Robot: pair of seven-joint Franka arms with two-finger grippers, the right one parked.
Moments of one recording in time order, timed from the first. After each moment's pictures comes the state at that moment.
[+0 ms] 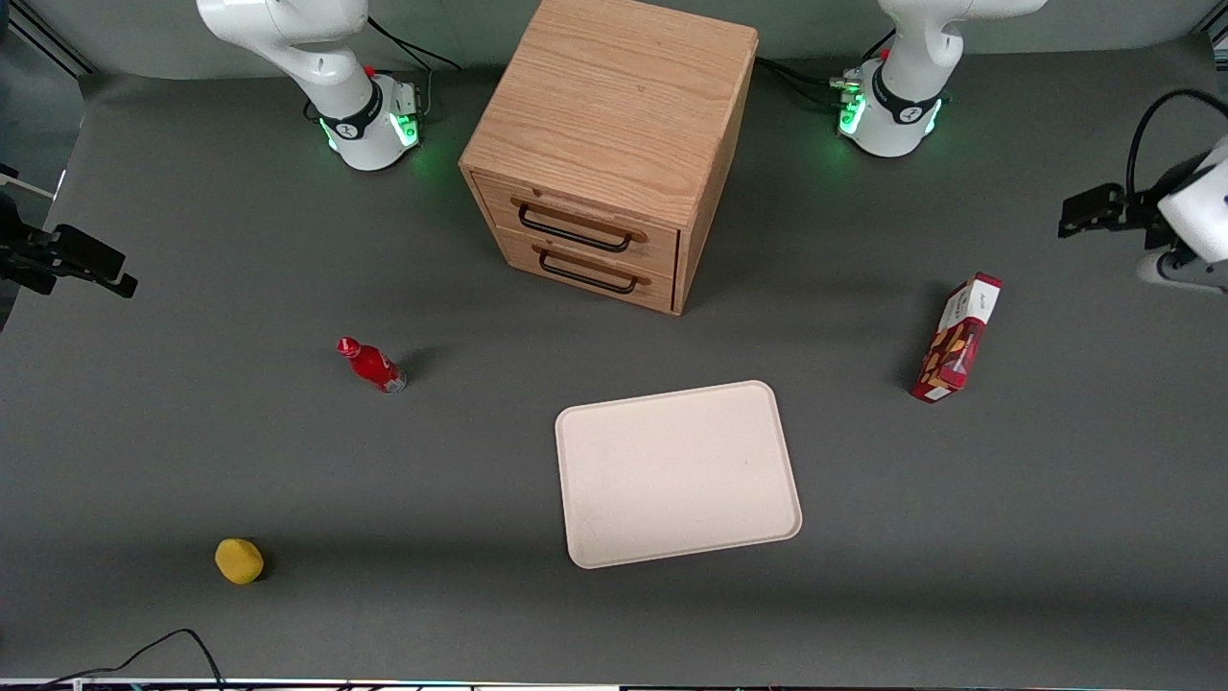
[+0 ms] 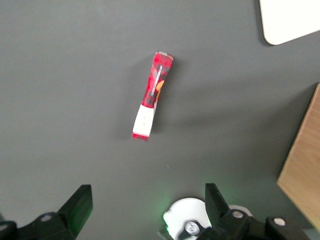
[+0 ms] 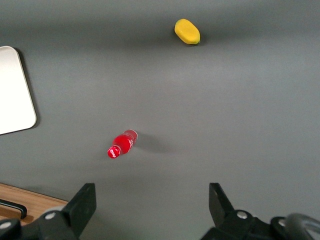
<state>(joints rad) -0.05 -0.01 0.10 -1.73 0.02 1.50 0.29</state>
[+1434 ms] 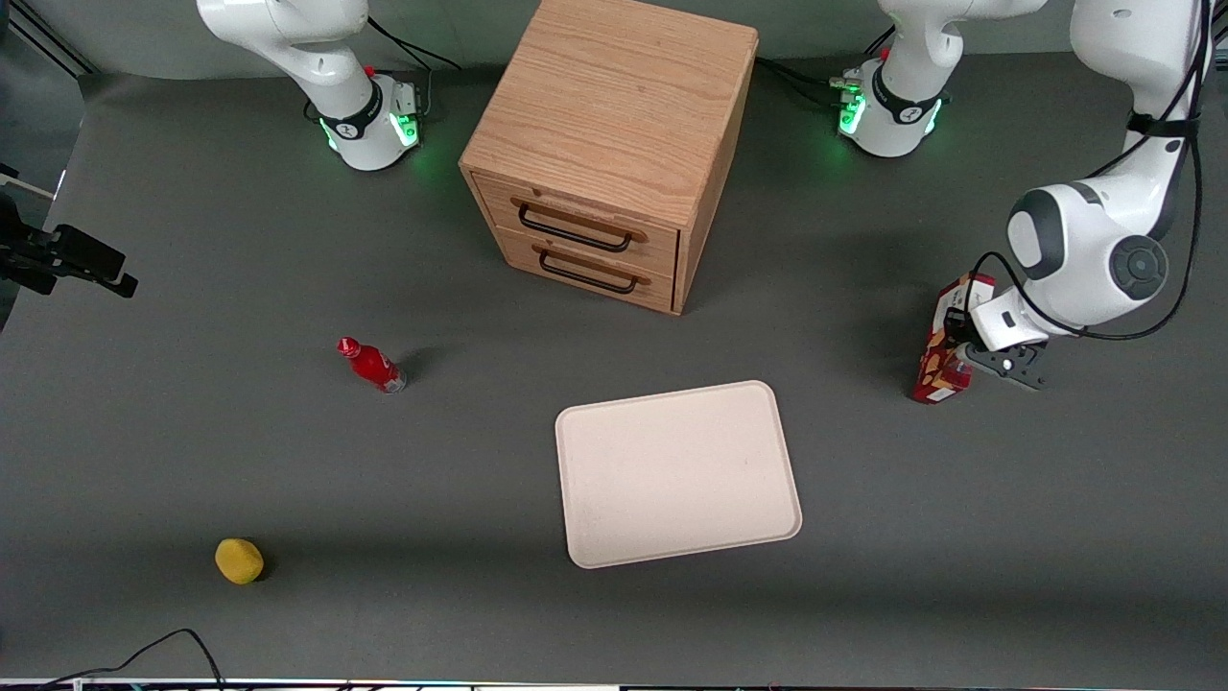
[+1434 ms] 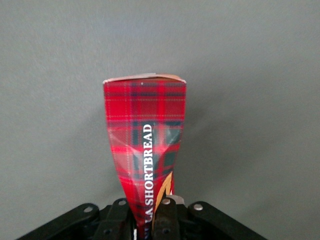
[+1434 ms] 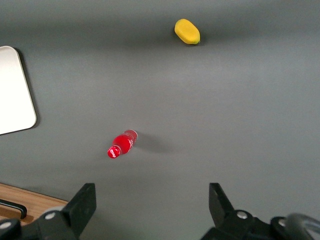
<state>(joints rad) -0.04 0.21 0.12 -2.28 -0.17 2.36 0.62</state>
